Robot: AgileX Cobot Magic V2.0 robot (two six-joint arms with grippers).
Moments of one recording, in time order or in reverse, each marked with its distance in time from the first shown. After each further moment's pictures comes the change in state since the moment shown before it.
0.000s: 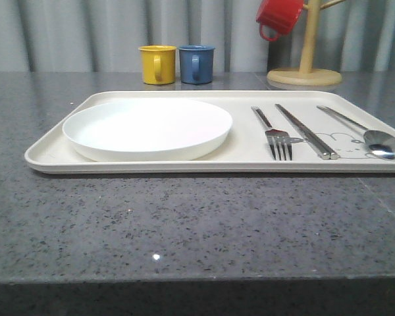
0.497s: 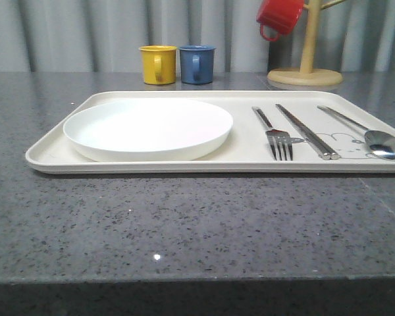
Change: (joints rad) left arm 0.000 0.000 0.000 0.000 0.000 0.000; right arm 0.000 0.000 0.000 -0.081 -0.038 0.150
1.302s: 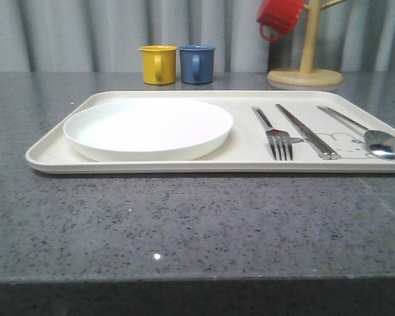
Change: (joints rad) left arm 0.045 0.000 0.000 0.000 -0.002 0.000; right arm 0.000 0.000 0.000 -0.005 0.000 0.004
